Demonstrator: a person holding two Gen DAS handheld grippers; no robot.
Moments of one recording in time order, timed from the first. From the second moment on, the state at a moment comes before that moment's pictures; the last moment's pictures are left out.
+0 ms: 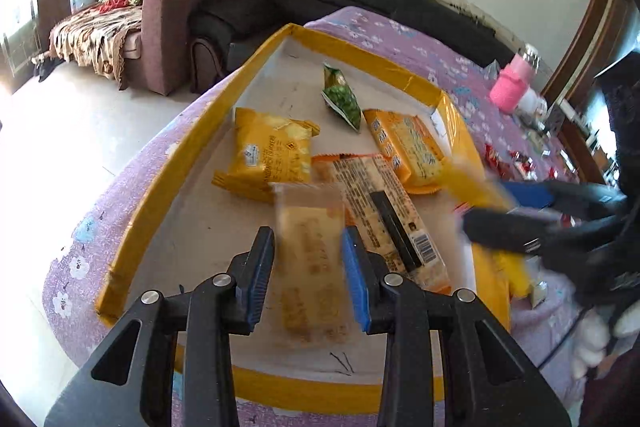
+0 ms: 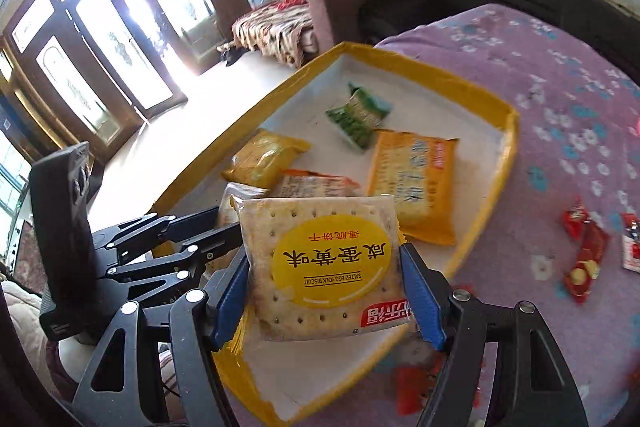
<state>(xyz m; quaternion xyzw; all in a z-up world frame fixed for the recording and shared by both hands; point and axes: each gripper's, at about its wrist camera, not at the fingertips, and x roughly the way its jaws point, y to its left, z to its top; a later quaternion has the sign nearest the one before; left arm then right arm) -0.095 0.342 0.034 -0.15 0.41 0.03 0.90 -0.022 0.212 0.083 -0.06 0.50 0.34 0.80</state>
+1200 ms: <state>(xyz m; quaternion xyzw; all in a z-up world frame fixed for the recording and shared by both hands) -0.127 0.305 0.084 -0.20 0.35 -0.07 0.91 -0.027 0.047 0.075 -0.01 0.50 0.23 0.83</state>
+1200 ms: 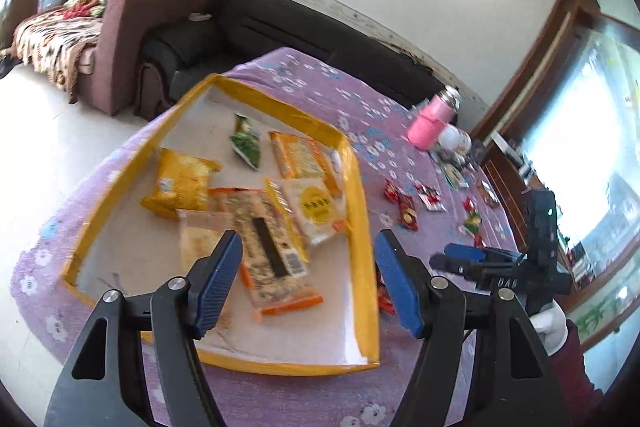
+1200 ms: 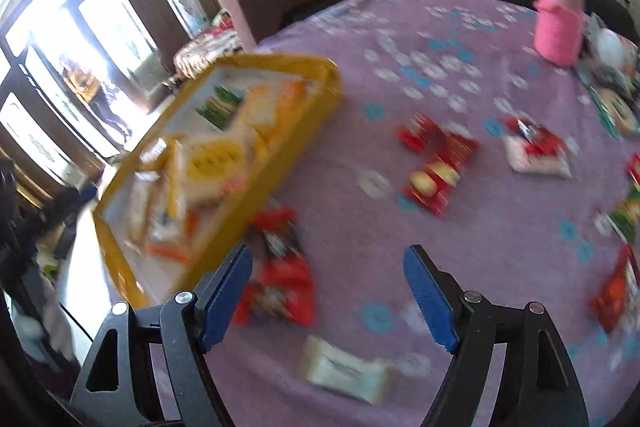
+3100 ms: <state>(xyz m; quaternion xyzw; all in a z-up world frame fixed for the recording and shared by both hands) -0.101 0.166 0.071 -0.13 0.42 -0.18 0.88 -0.042 -0.204 0.061 0.23 0.45 0.04 0.86</state>
